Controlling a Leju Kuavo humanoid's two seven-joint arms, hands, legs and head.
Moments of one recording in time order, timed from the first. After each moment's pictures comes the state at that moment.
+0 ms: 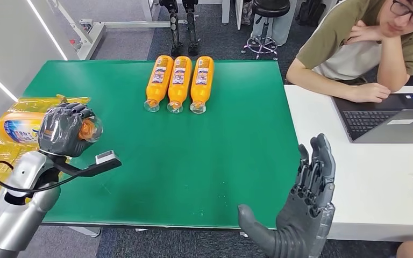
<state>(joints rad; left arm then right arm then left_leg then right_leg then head) -0.28 0.48 -0.20 -1.42 -1.09 0.27 -0.12 0.06 0.06 0.47 -1.83 0.37 -0.66 -0.54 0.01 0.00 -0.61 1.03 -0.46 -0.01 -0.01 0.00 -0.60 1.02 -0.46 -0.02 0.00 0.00</state>
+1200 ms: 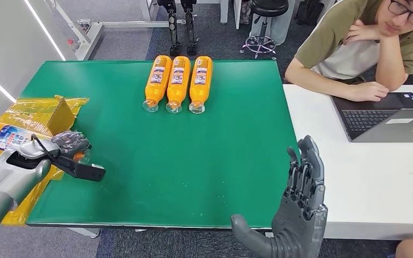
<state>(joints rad) -0.76 0.57 -0.64 -0.54 -1.23 -0.17 -0.34 0.08 0.04 0.48 -1.85 0.36 -0.59 -0.52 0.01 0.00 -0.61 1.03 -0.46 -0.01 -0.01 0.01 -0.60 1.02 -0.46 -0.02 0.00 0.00</state>
